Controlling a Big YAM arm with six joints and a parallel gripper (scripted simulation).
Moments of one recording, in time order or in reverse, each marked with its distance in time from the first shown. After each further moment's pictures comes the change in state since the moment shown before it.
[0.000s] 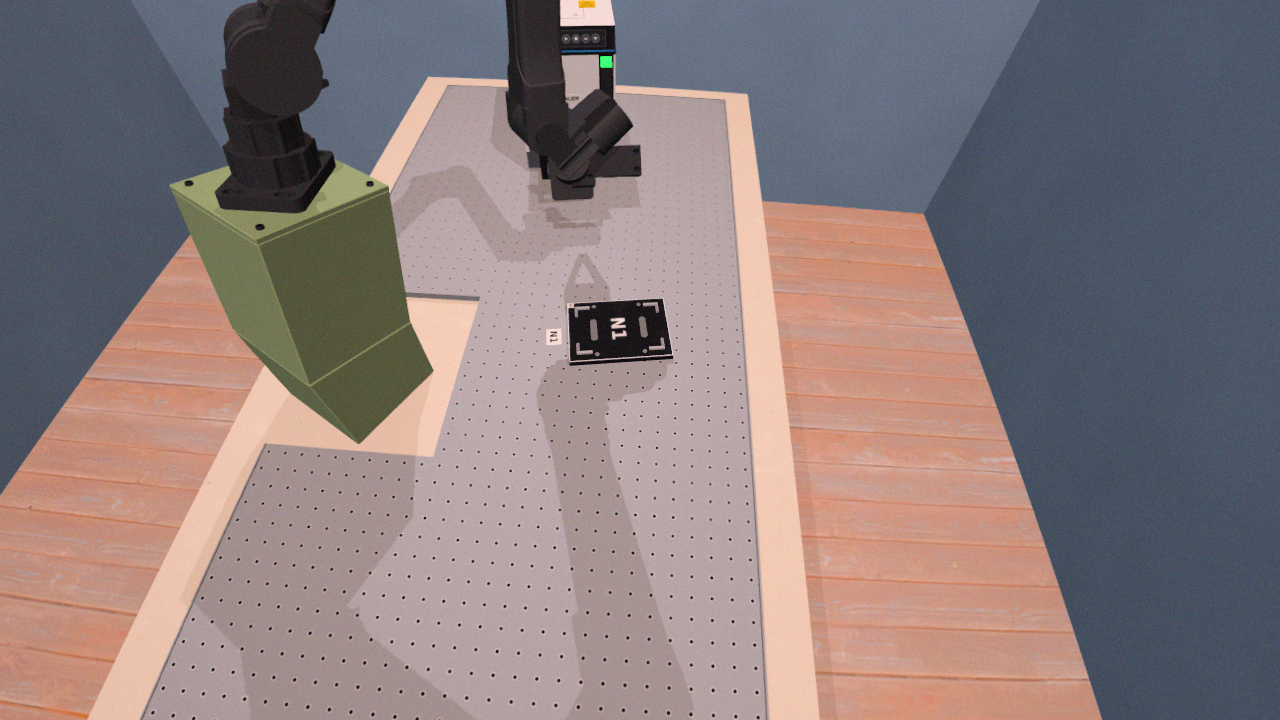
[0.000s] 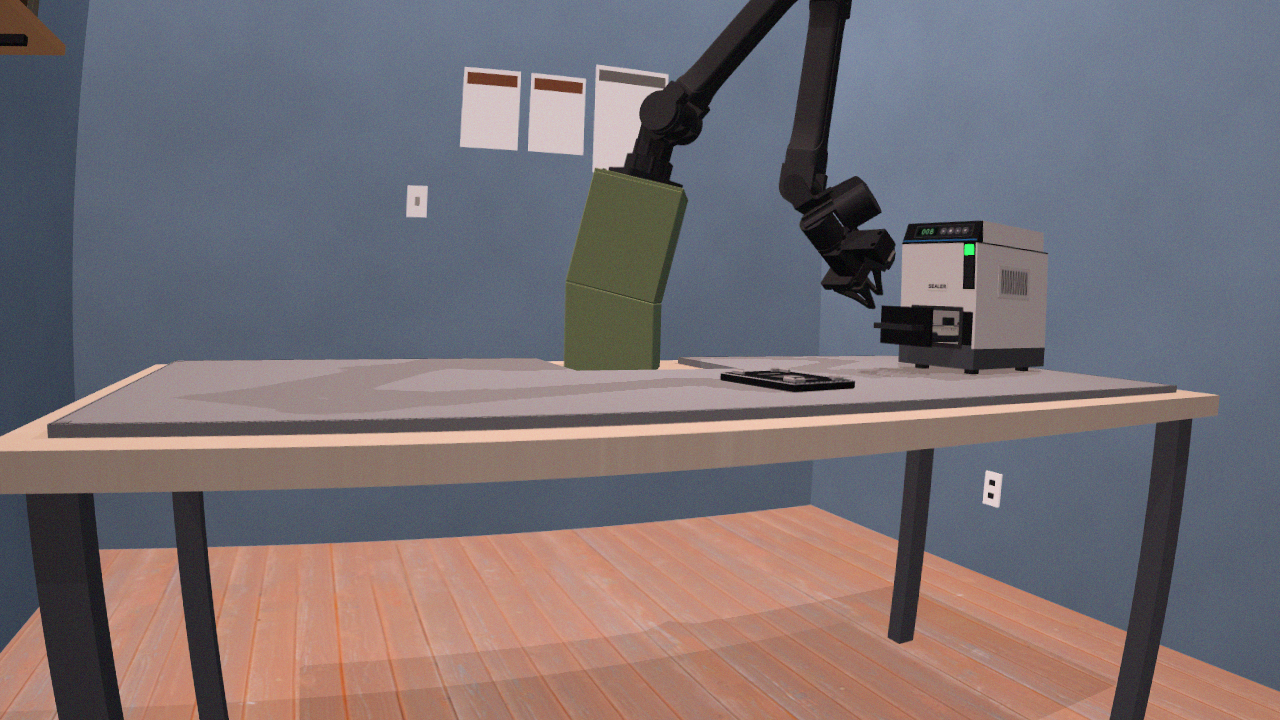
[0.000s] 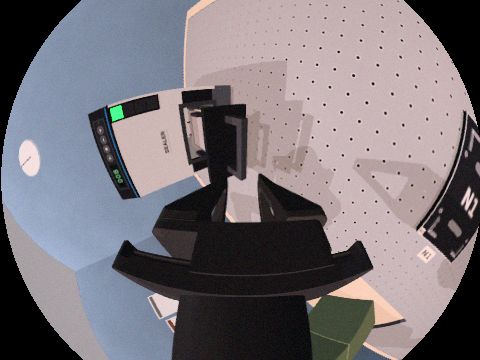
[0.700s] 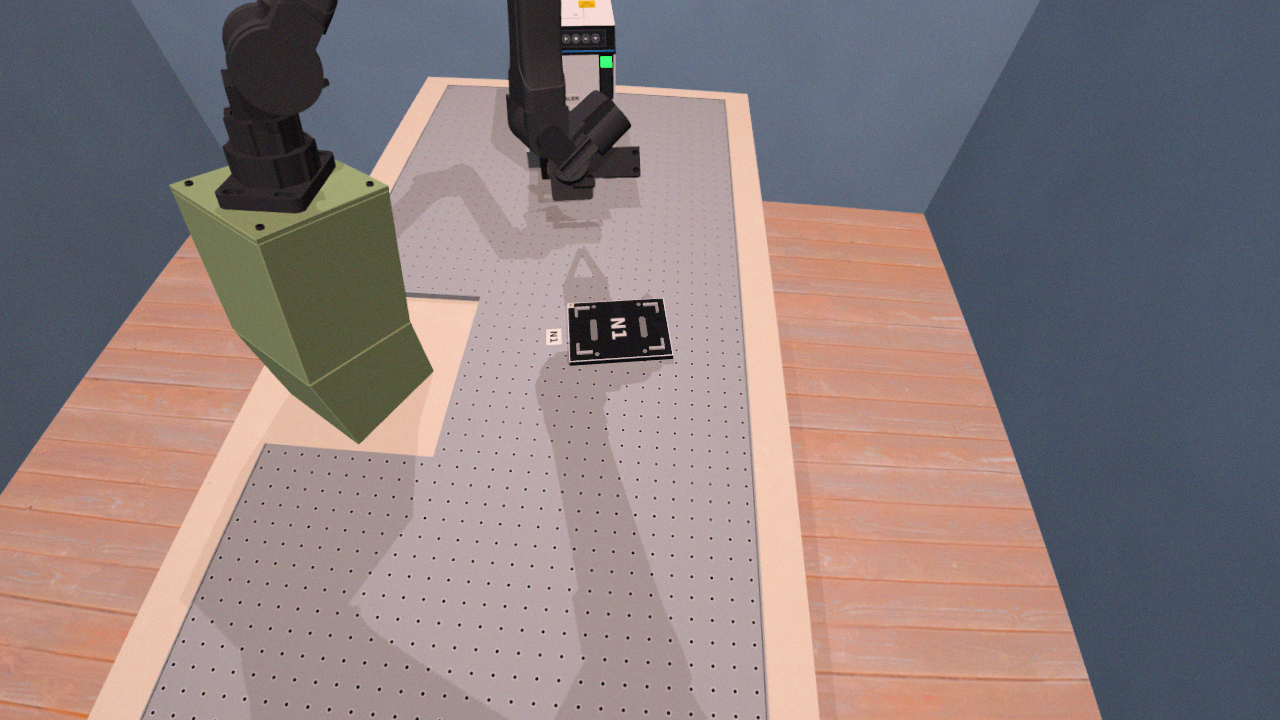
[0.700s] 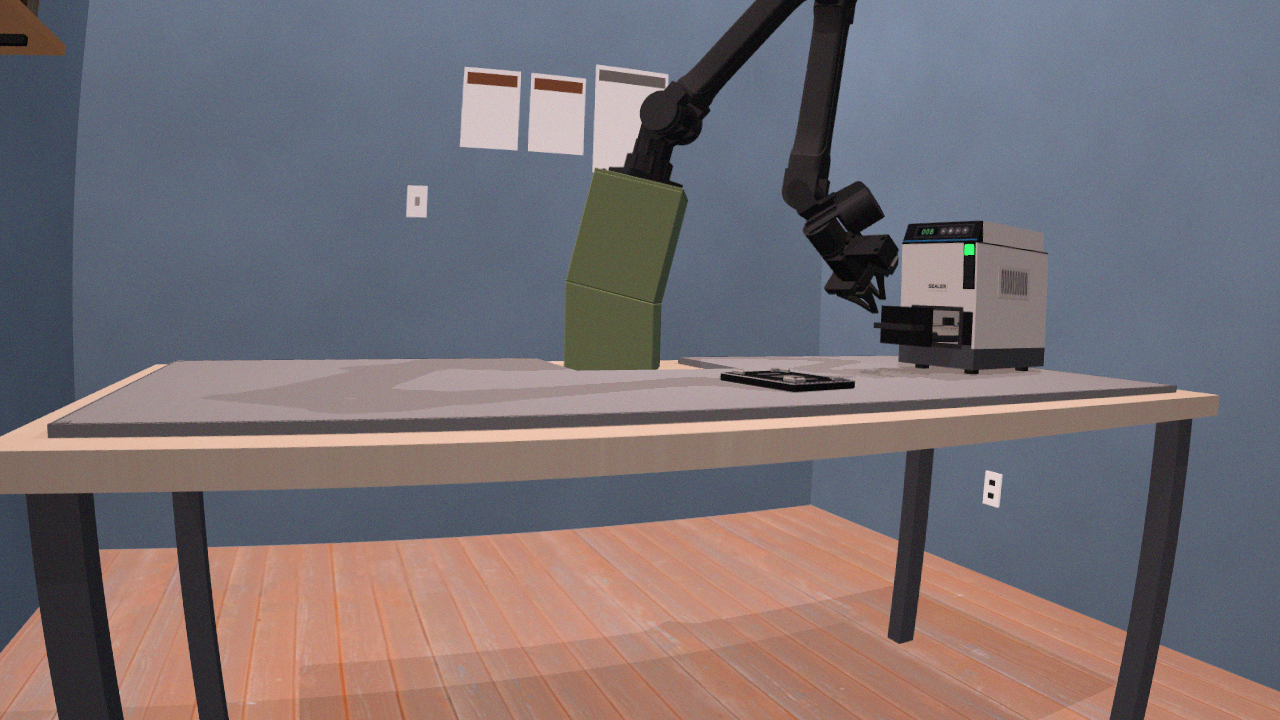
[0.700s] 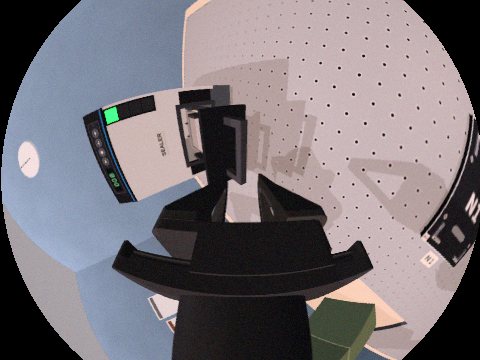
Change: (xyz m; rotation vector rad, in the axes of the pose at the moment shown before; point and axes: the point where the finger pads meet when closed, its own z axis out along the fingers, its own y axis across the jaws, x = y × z) arm 0.000 0.000 0.011 0.001 0.000 0.003
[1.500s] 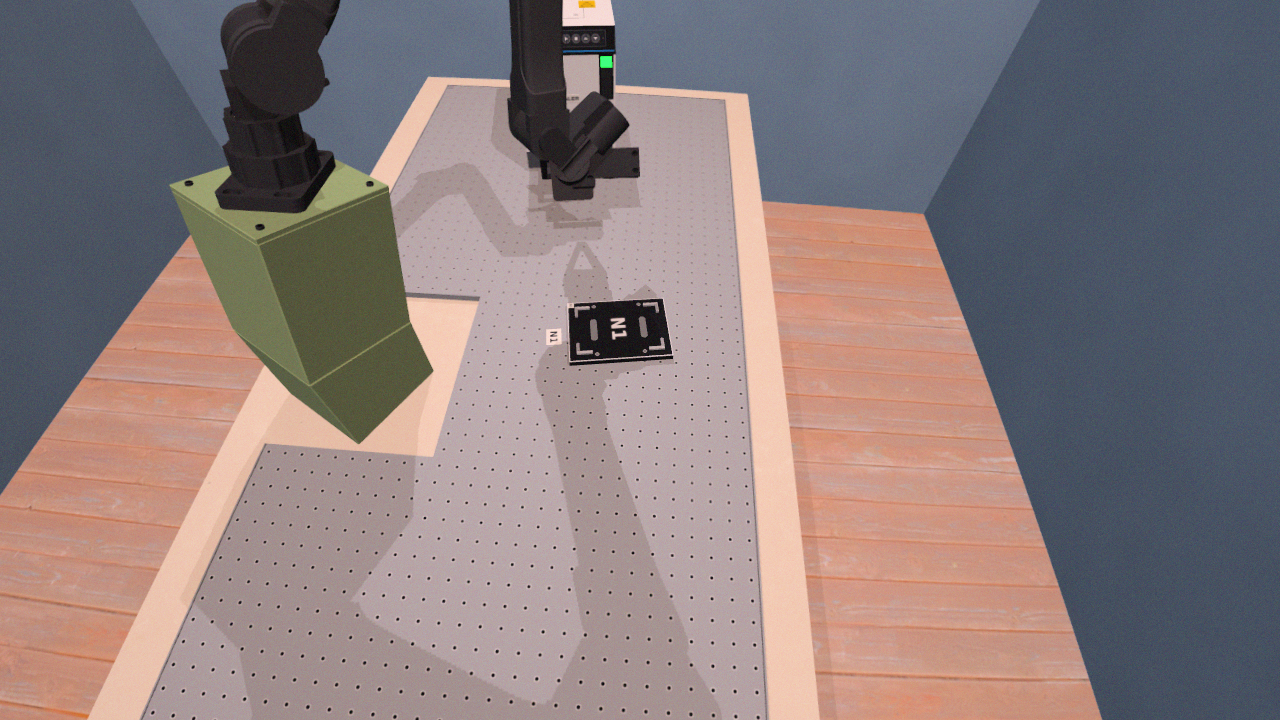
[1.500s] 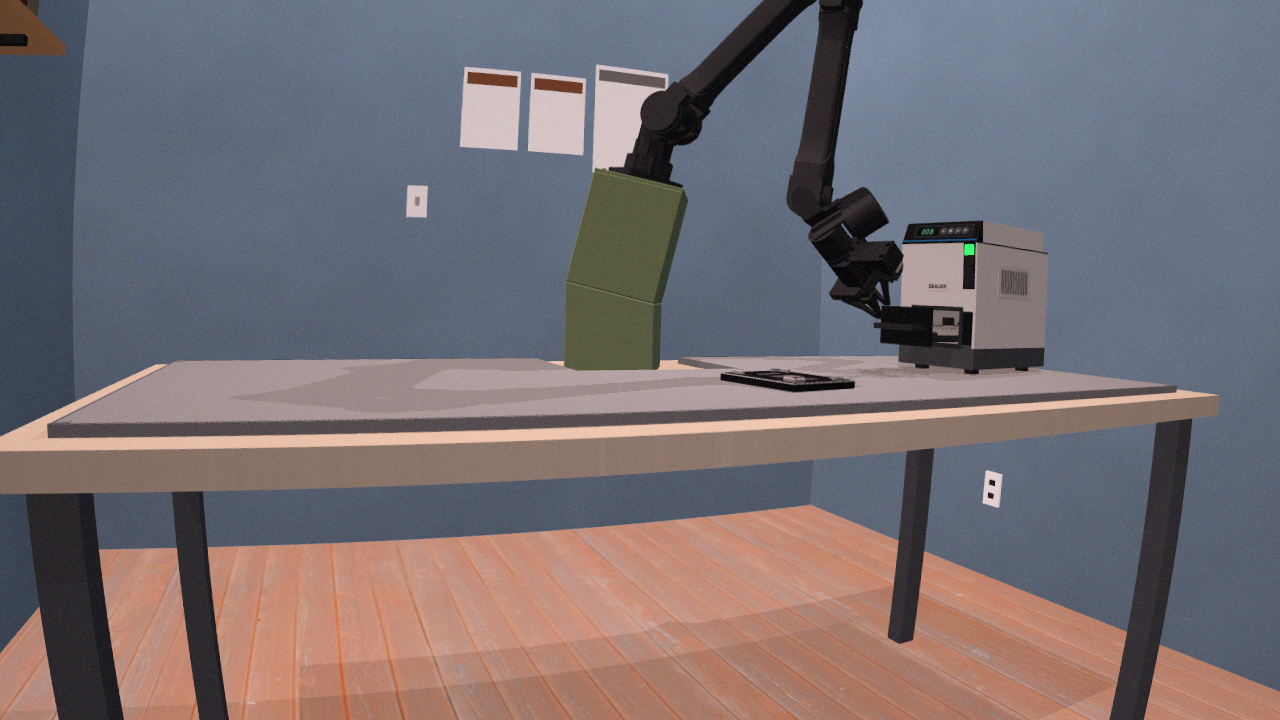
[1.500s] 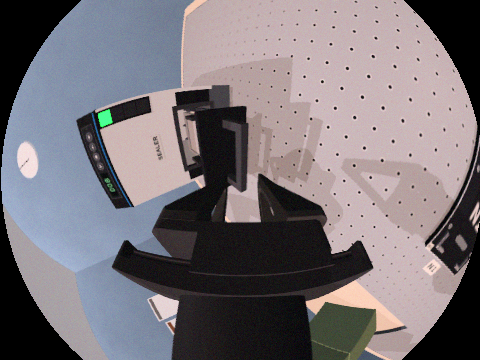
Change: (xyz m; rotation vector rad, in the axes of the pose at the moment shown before) arm -0.001 0.000 0.015 -0.001 -0.001 -0.002
